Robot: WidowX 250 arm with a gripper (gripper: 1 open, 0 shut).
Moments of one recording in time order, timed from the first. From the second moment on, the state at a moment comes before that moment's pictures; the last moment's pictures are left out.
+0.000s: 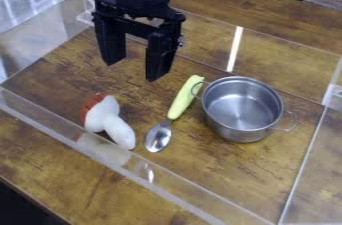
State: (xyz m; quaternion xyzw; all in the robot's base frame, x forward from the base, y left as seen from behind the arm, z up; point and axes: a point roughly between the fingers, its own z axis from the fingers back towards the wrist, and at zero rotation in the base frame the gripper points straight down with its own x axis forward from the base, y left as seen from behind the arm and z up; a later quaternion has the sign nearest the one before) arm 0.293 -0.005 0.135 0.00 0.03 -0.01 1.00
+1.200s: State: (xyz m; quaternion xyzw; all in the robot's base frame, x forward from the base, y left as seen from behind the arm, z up) arm 0.334 -0.003 0.096 -0.02 0.02 0.07 1.00
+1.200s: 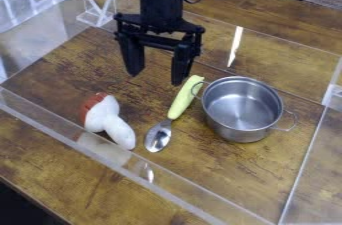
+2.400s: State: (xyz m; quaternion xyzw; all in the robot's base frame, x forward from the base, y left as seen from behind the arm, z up) arm 0.367 -0.036 0.082 -0.02 0.01 0.07 1.00
